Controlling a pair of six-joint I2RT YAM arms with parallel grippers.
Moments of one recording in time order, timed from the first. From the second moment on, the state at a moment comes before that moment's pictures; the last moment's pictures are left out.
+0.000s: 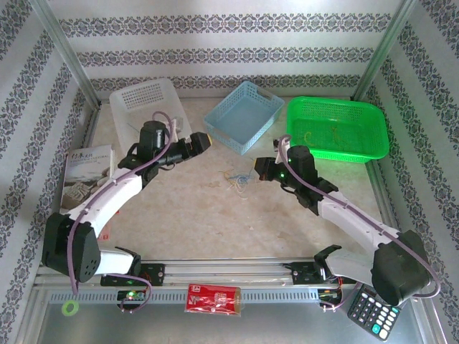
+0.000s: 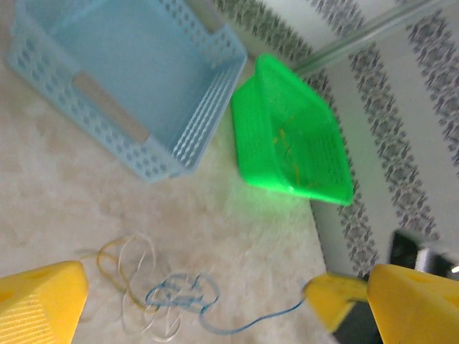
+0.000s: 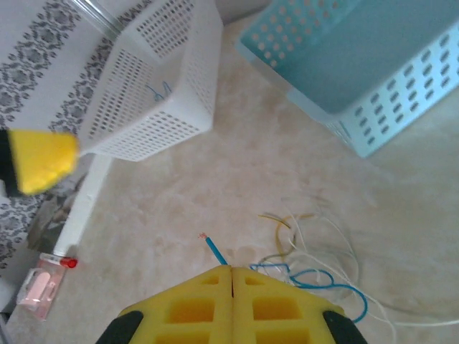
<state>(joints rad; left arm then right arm) -0.31 1.34 0.94 -0.10 0.50 -0.74 0.45 1.15 0.68 0.04 -0.30 0.58</state>
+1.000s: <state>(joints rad) -0.47 1.55 0.99 0.31 0.74 -0.58 0.45 1.21 0.82 0.14 -0.51 0.63</state>
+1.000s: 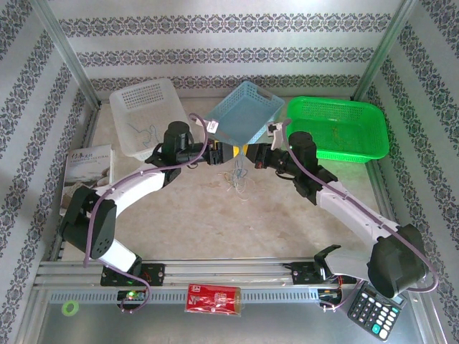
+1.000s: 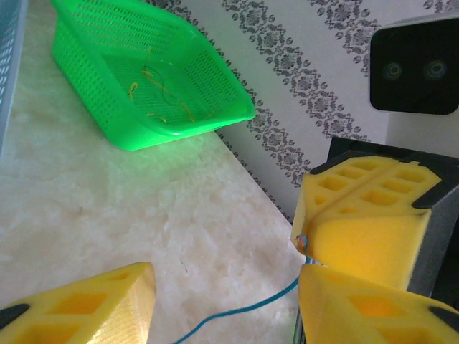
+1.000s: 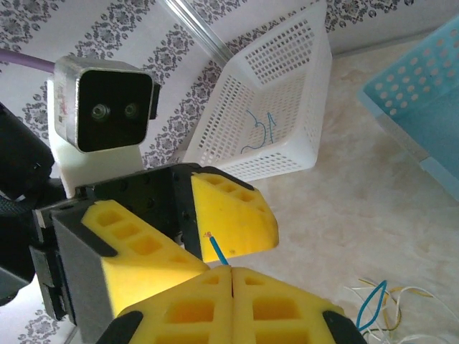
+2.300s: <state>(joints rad) -0.49 1.63 0.94 0.57 0.77 -0.71 0.43 1.23 0.81 0.21 -0.53 0.71</state>
